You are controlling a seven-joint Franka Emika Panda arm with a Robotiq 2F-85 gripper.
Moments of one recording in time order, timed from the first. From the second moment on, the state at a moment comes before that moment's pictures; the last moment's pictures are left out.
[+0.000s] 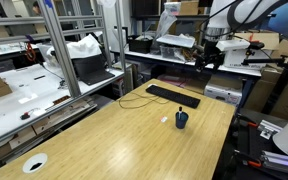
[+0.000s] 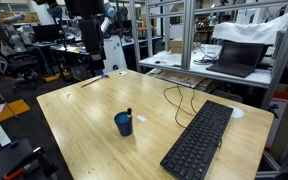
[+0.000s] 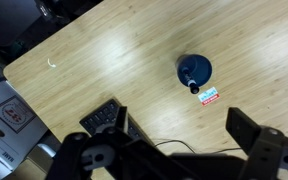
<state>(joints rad) -0.13 -0.41 0.07 -2.60 0.03 2.23 0.52</state>
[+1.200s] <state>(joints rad) -0.07 0.14 -0.03 -2.35 0.25 2.37 0.15</state>
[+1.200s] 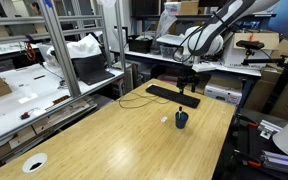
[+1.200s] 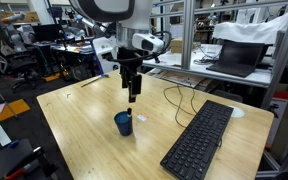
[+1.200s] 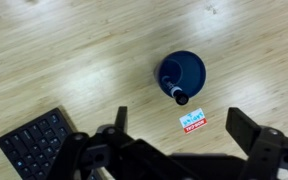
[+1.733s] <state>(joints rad) -0.03 0.38 -0.02 -2.16 0.31 2.27 0.33</state>
